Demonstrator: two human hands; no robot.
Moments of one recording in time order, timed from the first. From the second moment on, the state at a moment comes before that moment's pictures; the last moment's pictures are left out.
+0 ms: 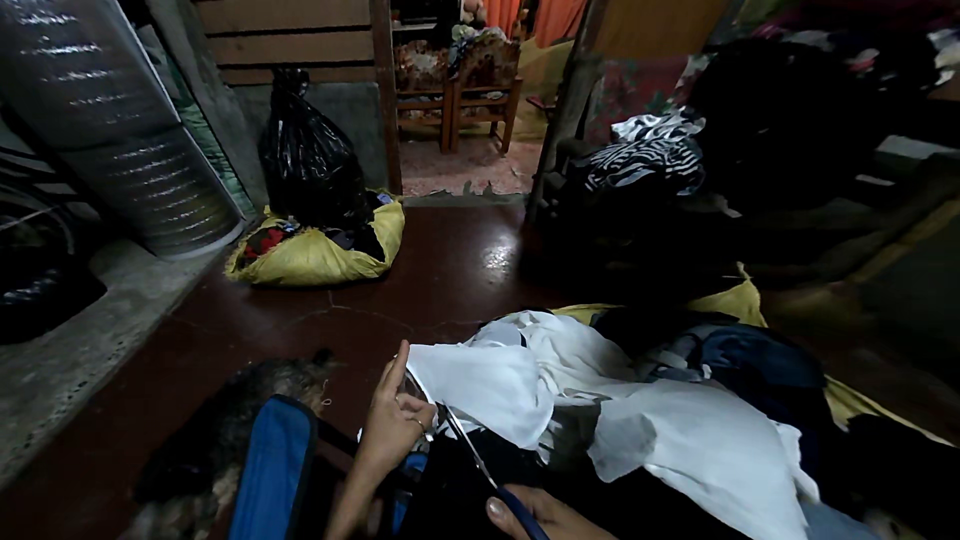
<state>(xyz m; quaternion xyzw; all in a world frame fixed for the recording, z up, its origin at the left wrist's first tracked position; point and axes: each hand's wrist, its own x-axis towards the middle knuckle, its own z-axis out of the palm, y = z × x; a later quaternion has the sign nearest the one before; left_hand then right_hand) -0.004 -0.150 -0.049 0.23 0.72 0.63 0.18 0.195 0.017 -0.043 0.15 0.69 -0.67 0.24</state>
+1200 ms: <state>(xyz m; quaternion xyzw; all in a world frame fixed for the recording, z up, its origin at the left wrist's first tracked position) -0.007 -0.174 -0.043 0.28 0.65 0.67 0.23 0.142 0.010 -0.050 0.07 0.78 -0.60 0.16</state>
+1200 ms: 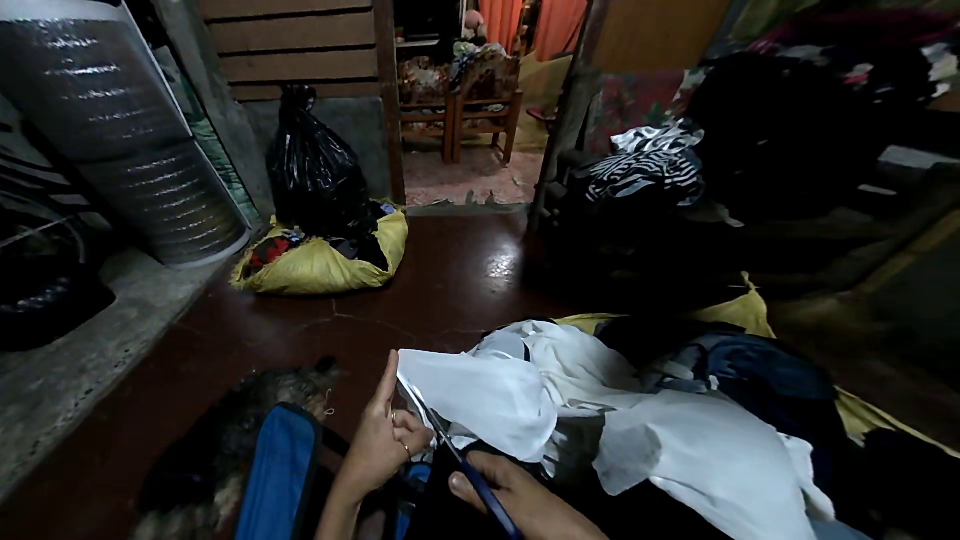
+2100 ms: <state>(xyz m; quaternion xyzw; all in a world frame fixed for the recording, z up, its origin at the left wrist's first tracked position) -0.006 -0.178 -0.050 0.30 0.61 0.70 0.22 0.134 0.006 -0.045 0.10 0.75 -0.64 0.15</state>
